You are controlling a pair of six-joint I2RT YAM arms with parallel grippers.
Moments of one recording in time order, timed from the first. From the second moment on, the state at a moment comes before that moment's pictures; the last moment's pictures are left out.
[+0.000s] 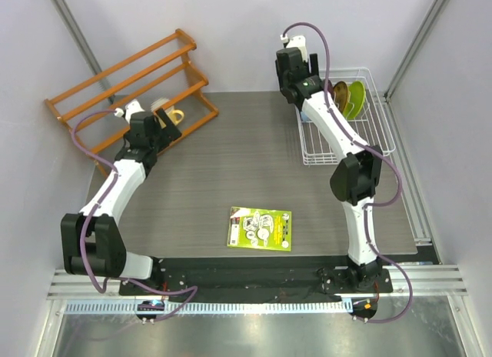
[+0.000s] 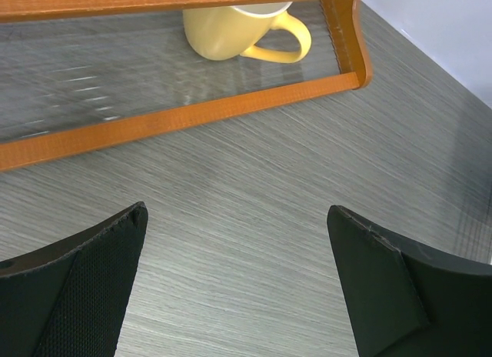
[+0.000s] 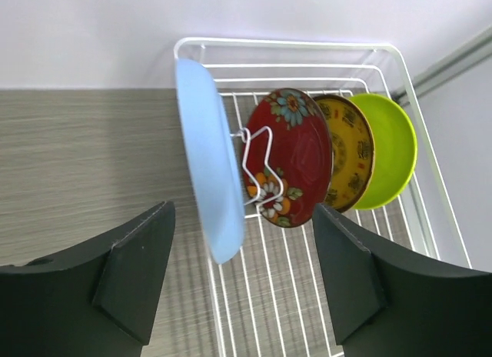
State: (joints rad) left arm -0.08 1.40 1.04 -0.17 -0.19 -0.59; right arm 0.43 2.18 2.29 -0.57 0.67 0.01
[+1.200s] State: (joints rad) left arm -0.08 1.39 0.98 -0.12 -0.18 -0.57; right arm 0.39 2.32 2.26 -0.57 0.84 -0.06
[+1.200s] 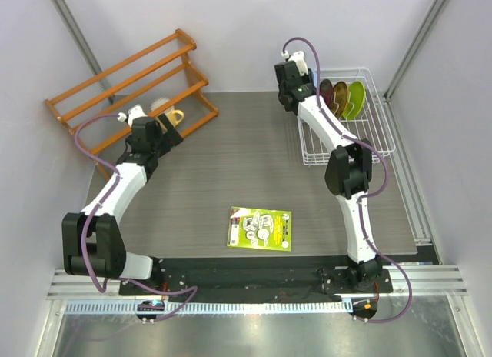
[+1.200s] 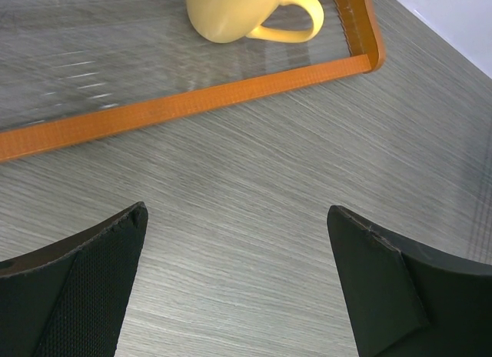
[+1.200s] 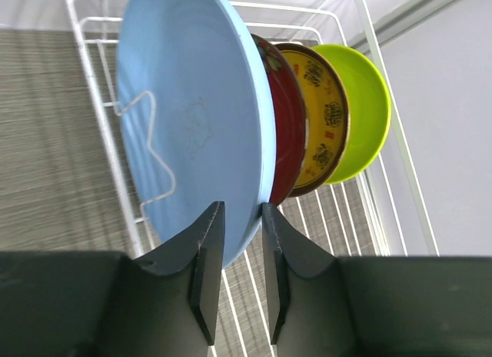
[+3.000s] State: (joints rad) left arm -0.10 1.45 0.95 0.11 0.16 -0.63; right arm 0.50 1.81 1.96 -0.53 0.64 0.09
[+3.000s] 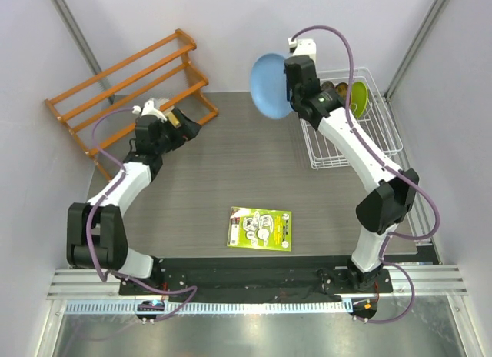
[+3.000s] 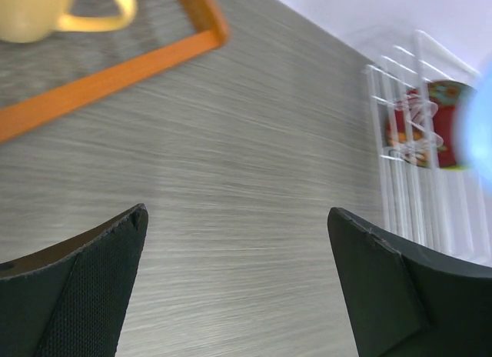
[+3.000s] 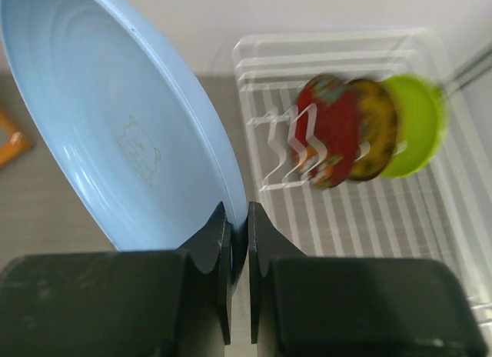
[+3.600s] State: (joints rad) left arm -0.11 1.71 0.77 0.73 0.54 -0.97; right arm 0.50 1.74 1.49 -0.37 0.03 0.44
